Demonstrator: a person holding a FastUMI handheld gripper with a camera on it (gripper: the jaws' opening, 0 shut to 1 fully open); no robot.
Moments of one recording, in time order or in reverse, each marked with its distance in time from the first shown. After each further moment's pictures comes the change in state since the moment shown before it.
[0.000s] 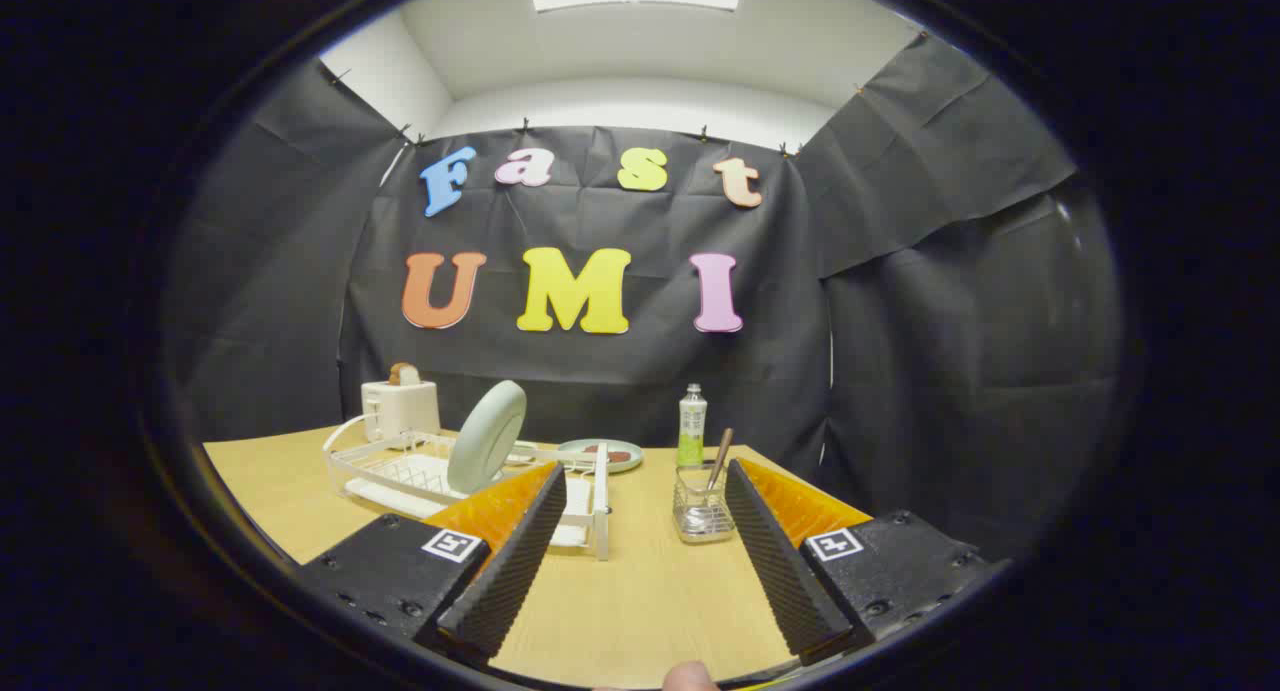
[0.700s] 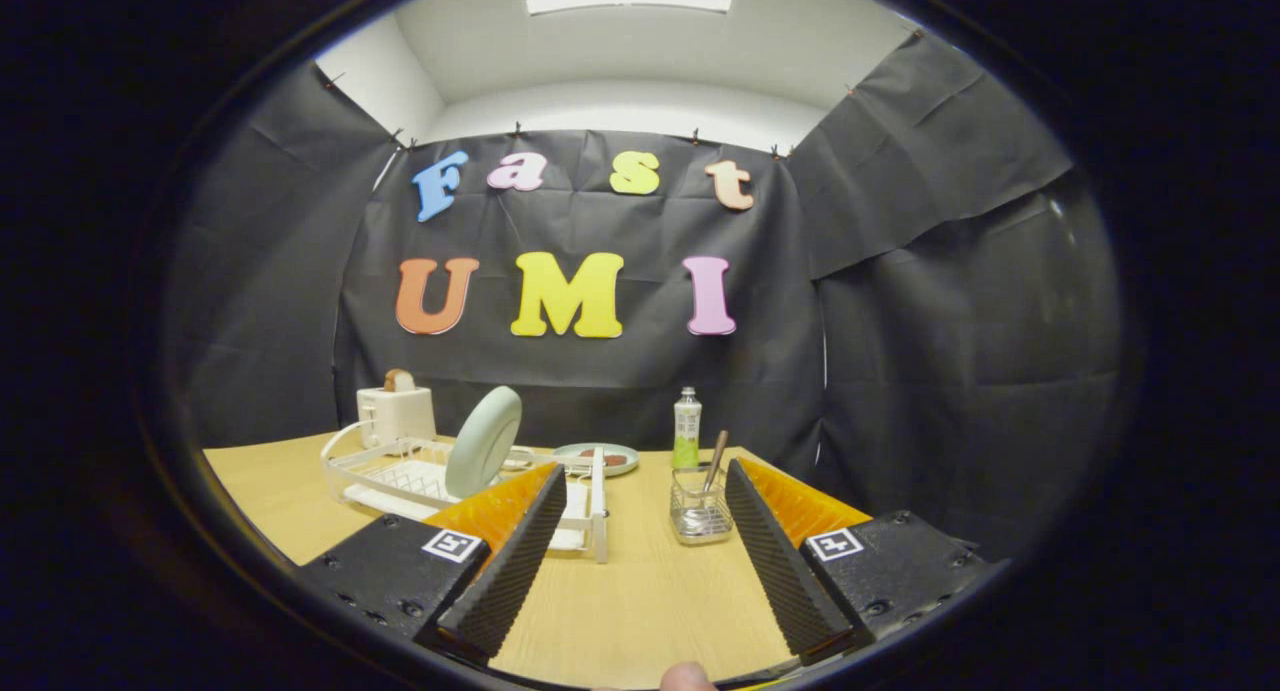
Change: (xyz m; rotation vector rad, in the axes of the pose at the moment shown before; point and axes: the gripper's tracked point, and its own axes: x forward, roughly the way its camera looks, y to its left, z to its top) arm -0.002 -0.002 0.001 0.008 -0.013 -0.024
